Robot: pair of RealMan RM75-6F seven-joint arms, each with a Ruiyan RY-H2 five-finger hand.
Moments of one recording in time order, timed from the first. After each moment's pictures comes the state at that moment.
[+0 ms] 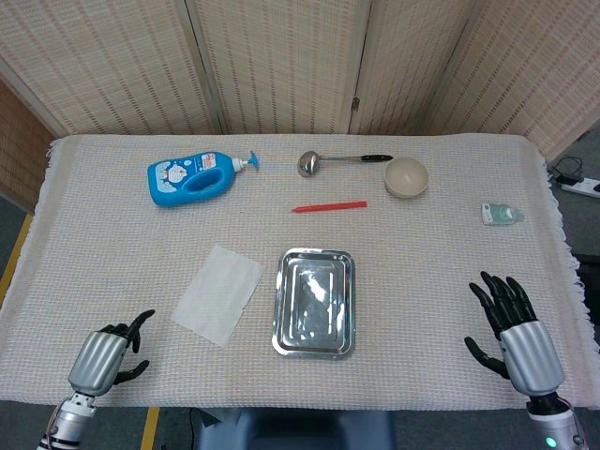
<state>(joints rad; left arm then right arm) -0.16 -1.39 0.08 -1.46 1.66 1.44 0.10 0.05 -1.23 0.00 -1.55 -1.78 1.66 -0.01</state>
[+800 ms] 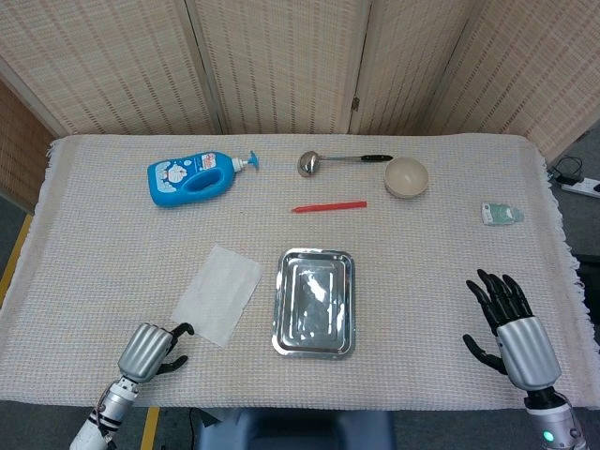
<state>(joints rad) -0.26 -1.65 0.06 -1.14 1.72 1.38 -0.01 0.07 -1.23 0.00 -1.55 -1.75 1.63 0.01</state>
